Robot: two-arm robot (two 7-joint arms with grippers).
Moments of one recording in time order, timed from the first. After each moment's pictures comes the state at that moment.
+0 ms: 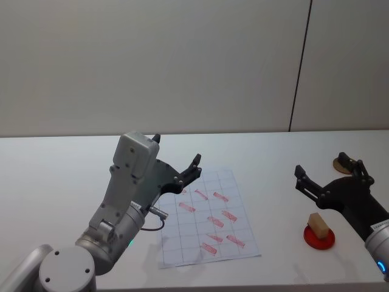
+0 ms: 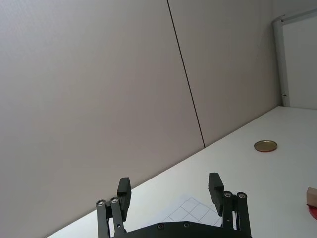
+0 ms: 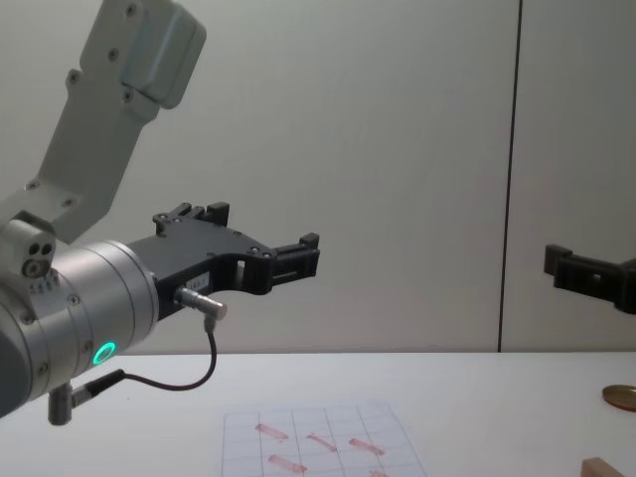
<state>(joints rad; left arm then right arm) -0.24 0.38 0.45 -1.63 -0.20 0.01 -0.01 -0.01 0.34 -0.23 -1.77 0.29 0.03 0.07</state>
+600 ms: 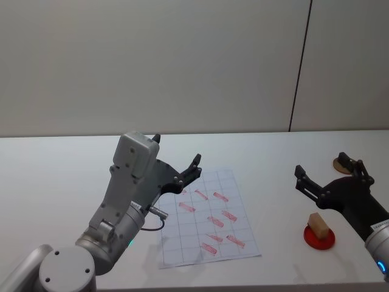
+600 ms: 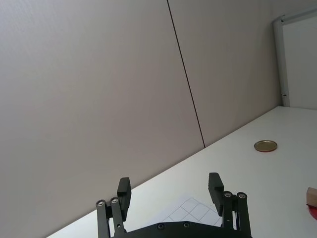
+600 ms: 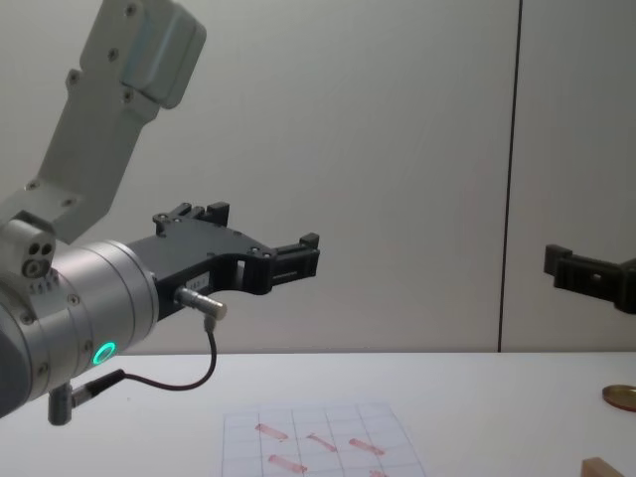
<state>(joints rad) -0.24 0.38 0.45 -1.63 -0.20 0.01 -0.01 -0.01 0.34 -0.23 -1.77 0.29 0.03 0.07</state>
